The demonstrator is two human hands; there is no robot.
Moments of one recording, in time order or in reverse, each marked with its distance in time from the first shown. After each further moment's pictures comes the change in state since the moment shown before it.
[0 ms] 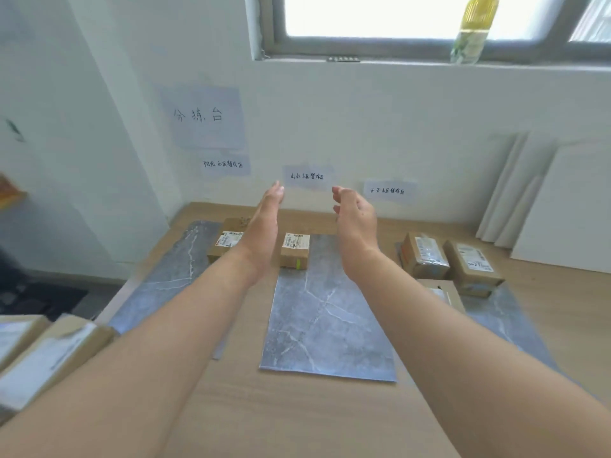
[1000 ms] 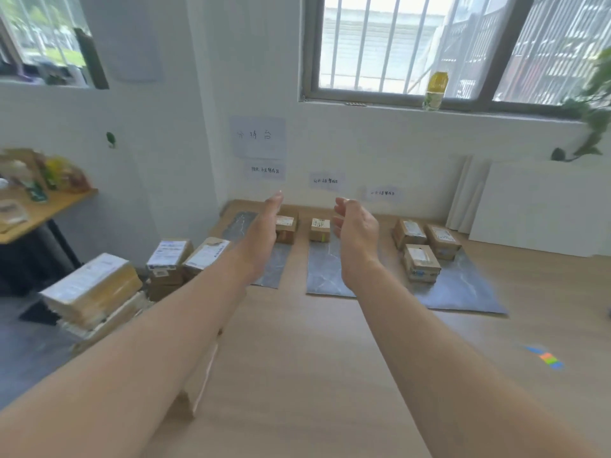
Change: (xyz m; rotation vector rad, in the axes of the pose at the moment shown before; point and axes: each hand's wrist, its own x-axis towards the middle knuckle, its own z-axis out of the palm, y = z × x) left_hand -0.359 0.071 -0.157 -0.059 -0.079 0.017; right_hand -0.416 -0.060 0.045 0.126 0.071 -0.050
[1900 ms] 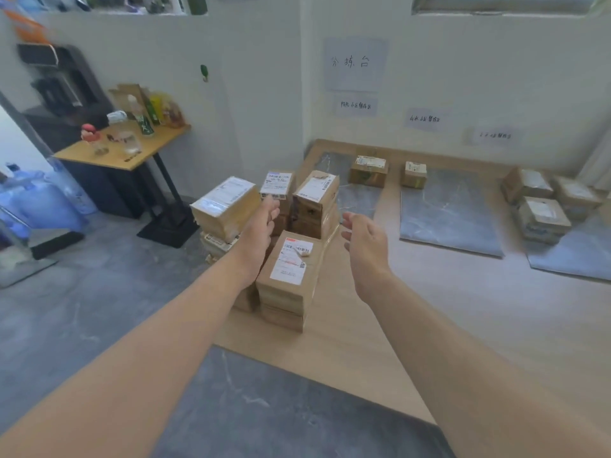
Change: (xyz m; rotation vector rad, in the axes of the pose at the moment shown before) left_hand -0.114 -0.085 -0.224 0.052 0.270 -0.191; right_hand -0.131 0.138 0.140 -0.188 -0.164 0.276
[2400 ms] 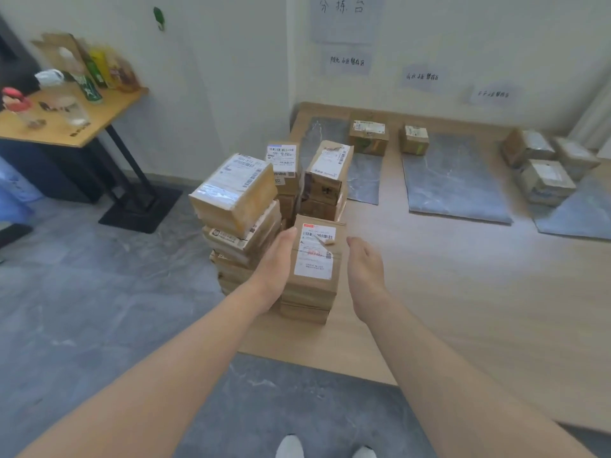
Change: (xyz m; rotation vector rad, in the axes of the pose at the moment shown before) left_hand 0.047 -0.088 -0.051 0.091 -0.149 -0.161; right_hand 0.025 0.087 0.084 -0.101 0.145 0.275
